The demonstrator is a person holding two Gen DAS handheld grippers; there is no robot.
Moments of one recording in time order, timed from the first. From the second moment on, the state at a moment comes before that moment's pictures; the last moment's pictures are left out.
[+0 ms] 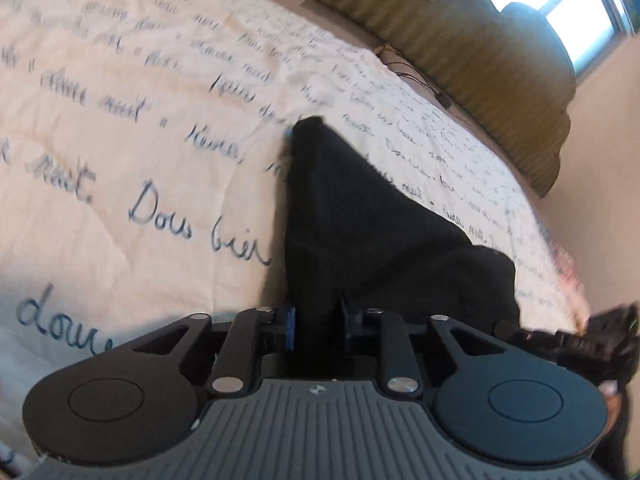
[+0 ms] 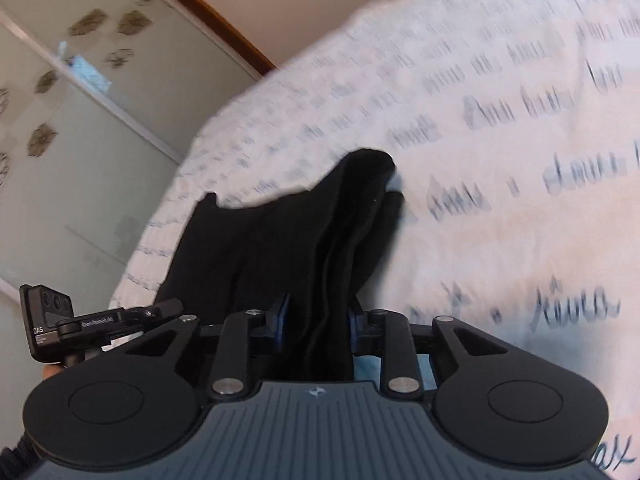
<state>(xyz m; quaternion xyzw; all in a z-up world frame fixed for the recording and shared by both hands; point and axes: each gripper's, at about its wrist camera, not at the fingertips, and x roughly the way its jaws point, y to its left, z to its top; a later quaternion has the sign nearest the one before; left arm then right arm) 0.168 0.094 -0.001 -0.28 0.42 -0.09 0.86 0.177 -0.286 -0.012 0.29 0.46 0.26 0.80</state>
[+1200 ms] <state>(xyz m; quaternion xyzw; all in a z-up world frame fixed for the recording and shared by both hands) 0.047 0.057 0.024 -0.09 0.31 -0.09 0.94 0.095 -0.288 0.030 0.29 0.35 0.20 0.87</state>
